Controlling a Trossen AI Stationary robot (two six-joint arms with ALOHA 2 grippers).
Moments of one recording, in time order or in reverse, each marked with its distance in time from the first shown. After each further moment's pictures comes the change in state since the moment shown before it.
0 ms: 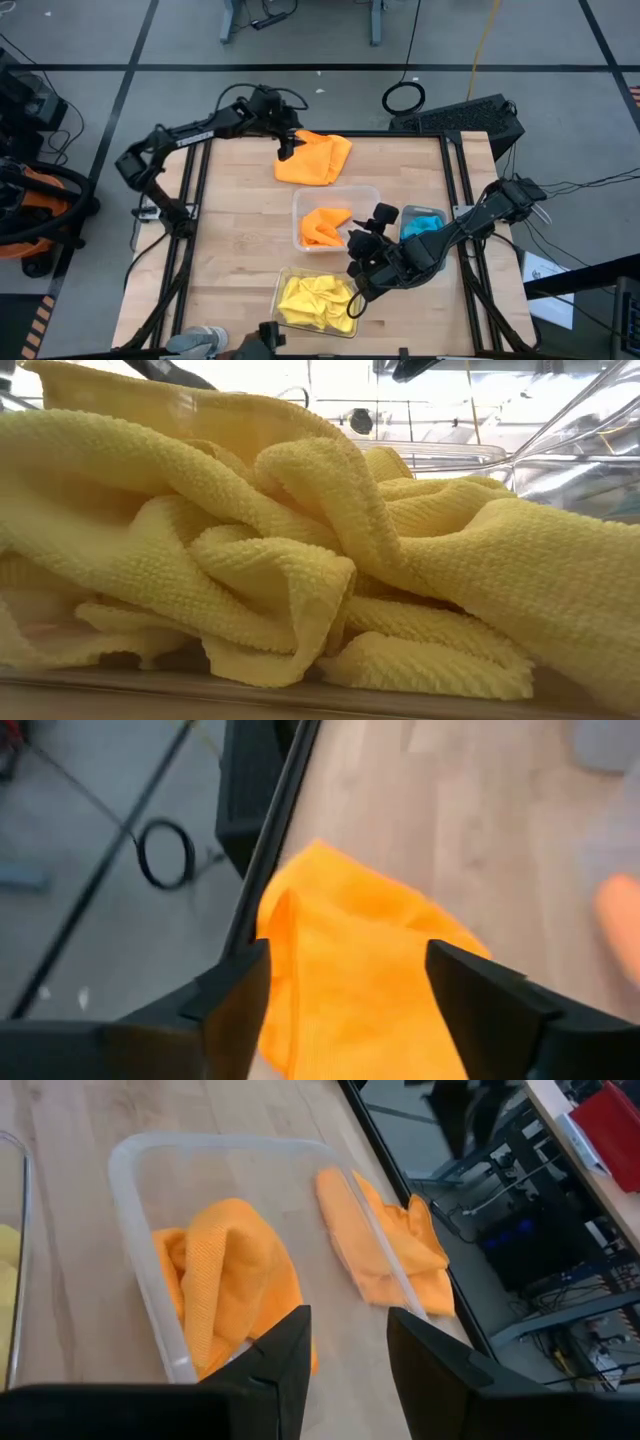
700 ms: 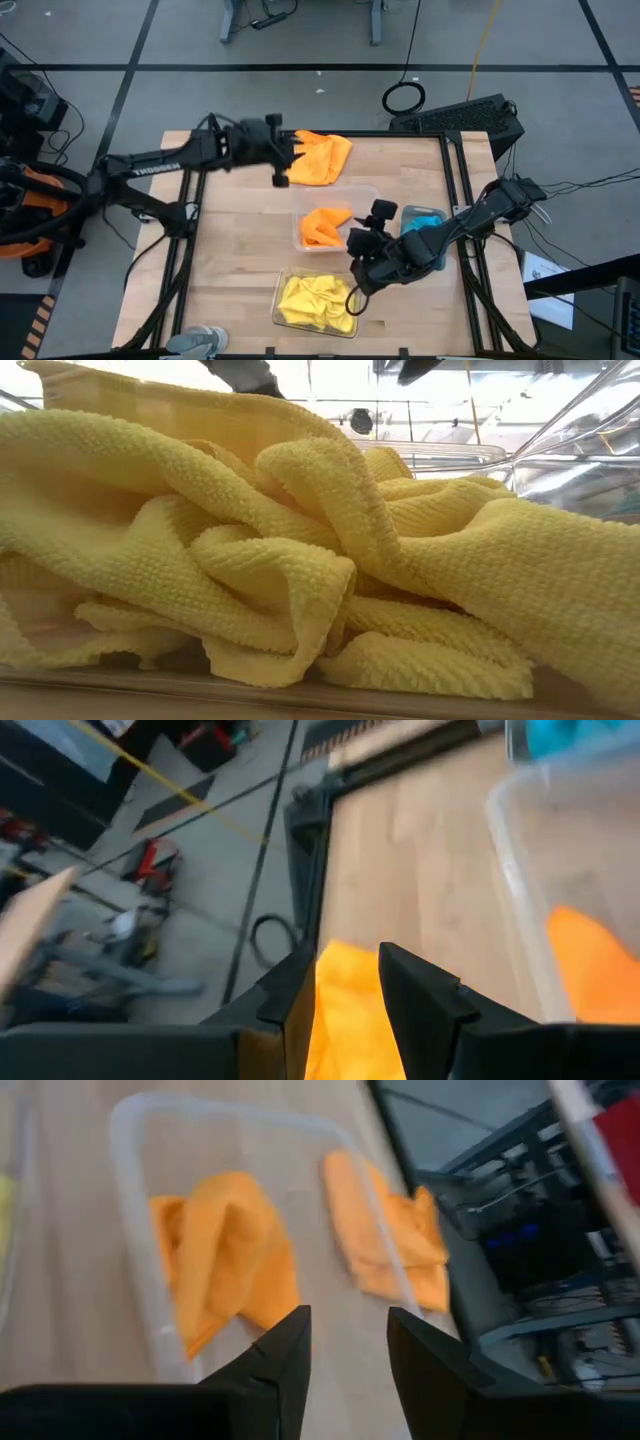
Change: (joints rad) left arm -0.442 -0.297 0.000 -0.063 -0.517 0.125; right arm -0.019 0.000 0.031 -0.057 -0.051 -0.088
